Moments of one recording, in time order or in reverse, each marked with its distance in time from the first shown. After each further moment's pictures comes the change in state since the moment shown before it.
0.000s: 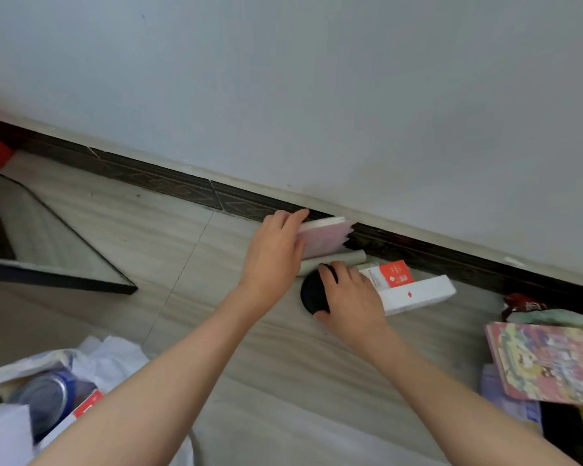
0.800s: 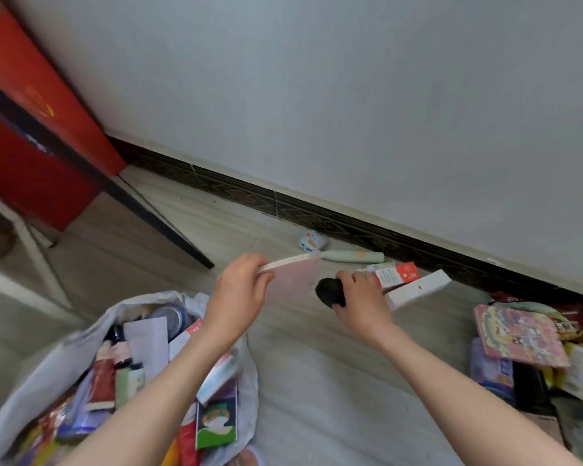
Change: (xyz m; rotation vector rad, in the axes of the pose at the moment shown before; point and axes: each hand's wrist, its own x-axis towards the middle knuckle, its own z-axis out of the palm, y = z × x) left_hand -0.144 0.007 -0.146 -0.006 0.136 -0.183; right_hand -0.079 -0.068 -0.042 0.121 0.064 0.063
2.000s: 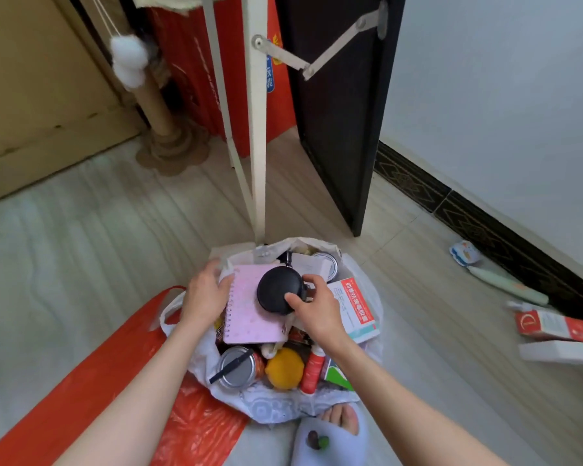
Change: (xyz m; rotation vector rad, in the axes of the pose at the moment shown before) left_hand -0.187 -0.200 -0.150 0.016 0.170 -0.924; right_hand -0.086 -0.290 0.083 0.842 -0.365 -0.065
